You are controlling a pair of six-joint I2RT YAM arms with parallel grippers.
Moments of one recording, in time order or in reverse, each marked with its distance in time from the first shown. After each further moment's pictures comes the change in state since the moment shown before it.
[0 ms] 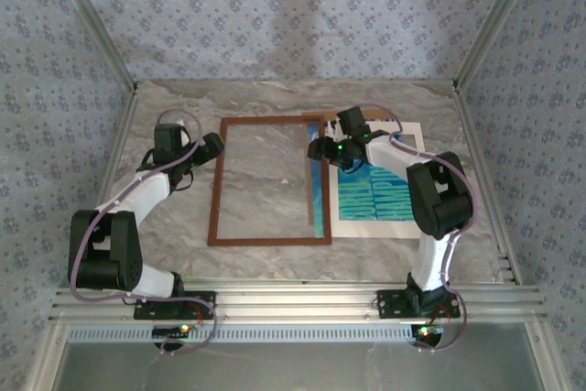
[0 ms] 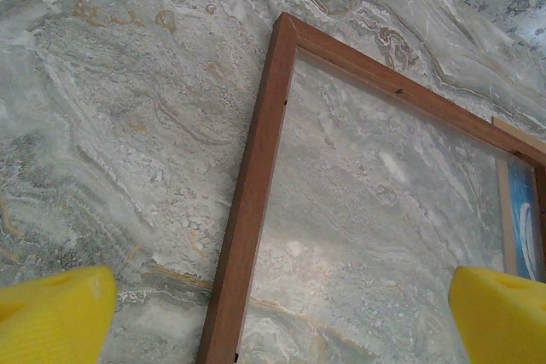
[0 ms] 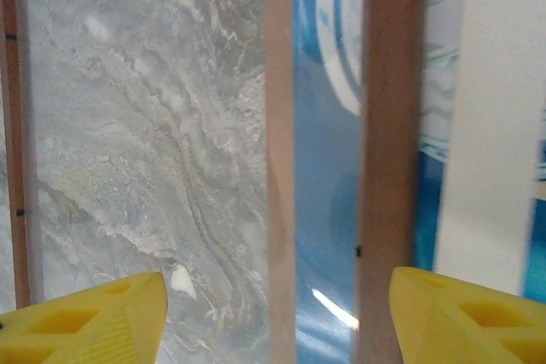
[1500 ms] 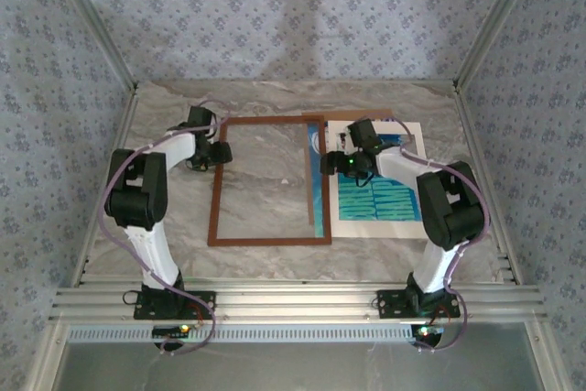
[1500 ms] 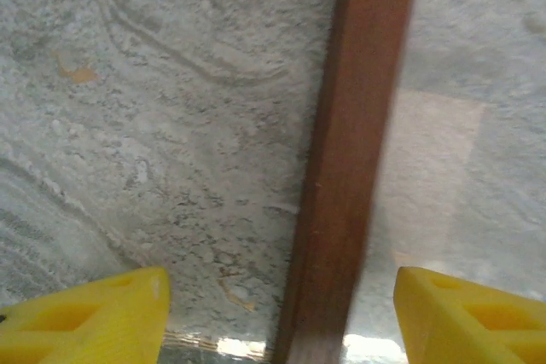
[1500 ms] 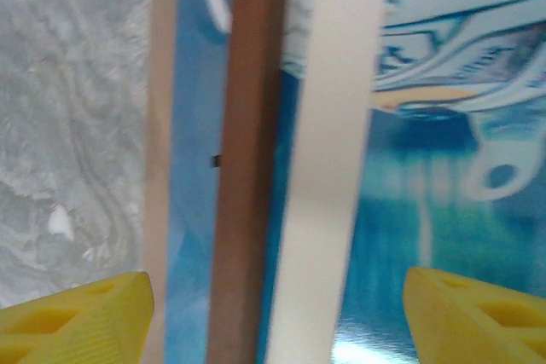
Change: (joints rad) left arm -0.085 0.499 0.452 -0.454 -0.159 0.194; right arm -0.044 -0.087 -0.177 0.021 0.078 -0.155
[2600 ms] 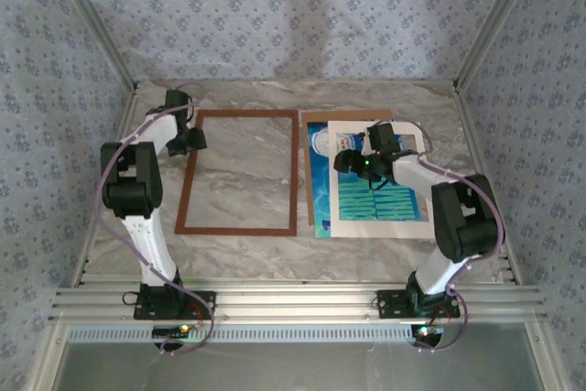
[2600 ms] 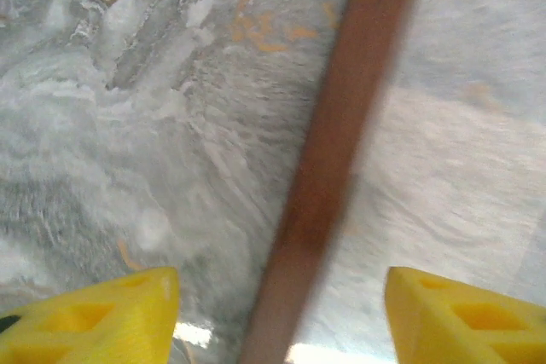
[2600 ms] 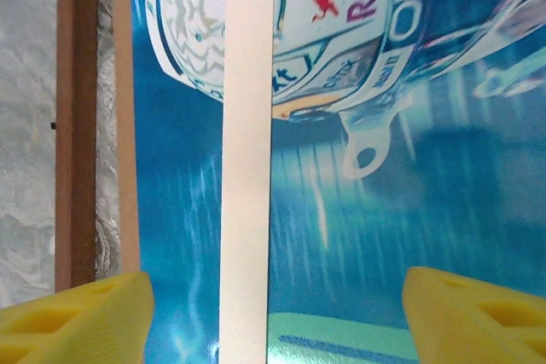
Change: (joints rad) left arm 0.133 0.050 0.192 -0.131 -0.072 0.067; right arm -0.079 -0.134 -0.109 0.054 0.012 0.036
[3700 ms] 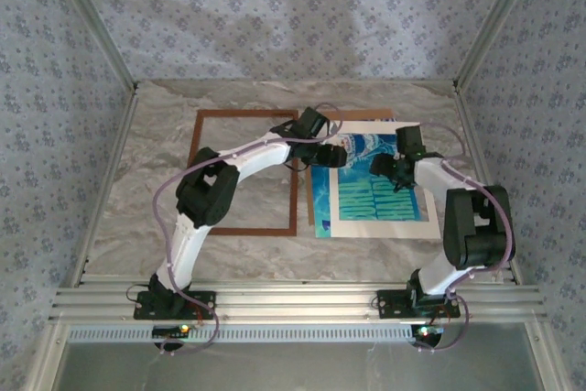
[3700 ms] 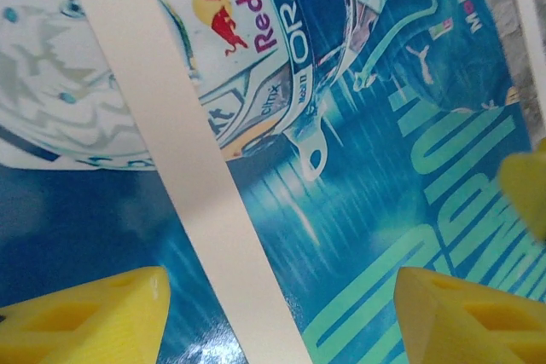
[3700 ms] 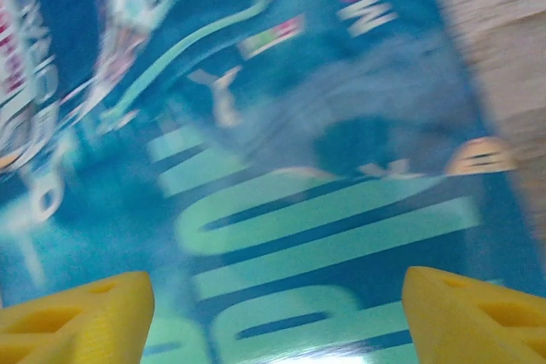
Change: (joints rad) left arm -0.727 0.270 0.329 0.204 0.358 -0.228; right arm -0.206 -0.056 -0.045 -0.132 0.254 -0.025
